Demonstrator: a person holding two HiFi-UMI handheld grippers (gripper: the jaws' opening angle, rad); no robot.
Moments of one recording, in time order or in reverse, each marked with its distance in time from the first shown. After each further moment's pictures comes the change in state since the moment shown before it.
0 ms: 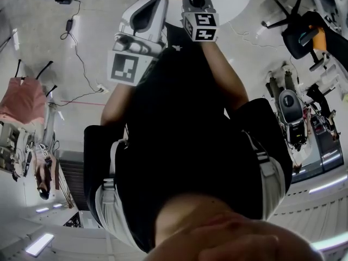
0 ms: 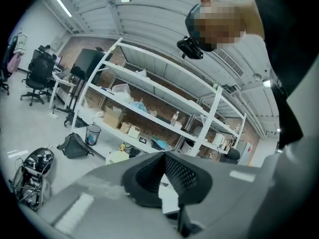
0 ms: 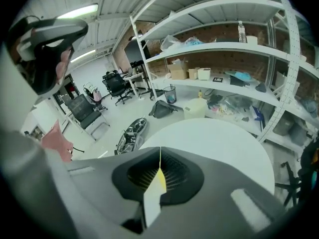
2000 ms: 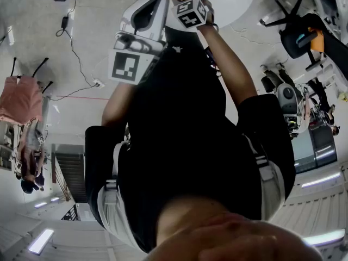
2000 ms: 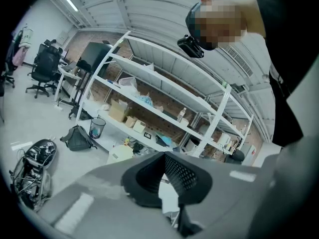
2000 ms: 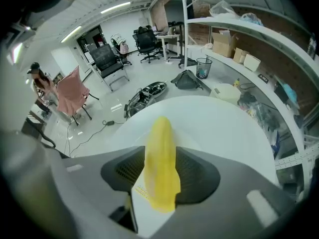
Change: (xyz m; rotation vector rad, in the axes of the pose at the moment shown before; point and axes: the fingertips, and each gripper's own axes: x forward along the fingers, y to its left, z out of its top) left arm 0.034 0.036 -0.016 -0.061 0.038 0.040; right arm 0.083 -0.001 -0.064 -0.438 0.403 0.132
